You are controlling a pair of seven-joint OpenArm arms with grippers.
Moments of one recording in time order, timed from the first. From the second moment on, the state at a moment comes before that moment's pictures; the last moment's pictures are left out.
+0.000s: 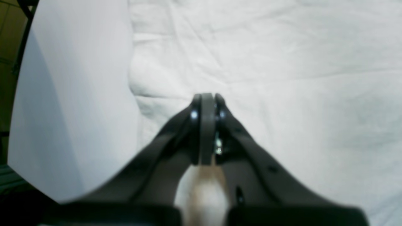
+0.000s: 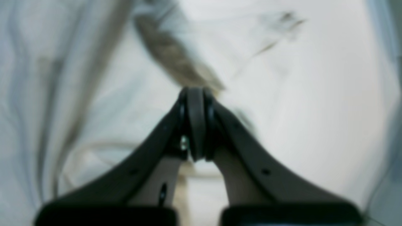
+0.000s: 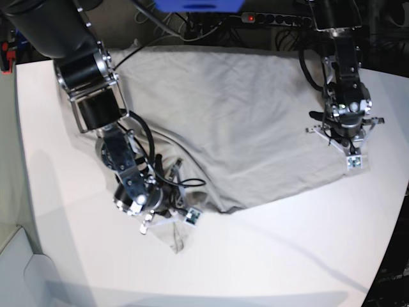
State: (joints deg) left arm 4.8 -8.2 -14.1 93.9 5.8 1.1 48.3; right arm 29.0 3.9 -20.9 61.6 -16.5 39.5 -37.9
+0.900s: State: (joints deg) left arm 11.3 -8.6 -14.4 100.6 5.9 1.1 48.4; right arm 42.0 -0.3 -21.5 33.7 -17.5 5.9 -3.4
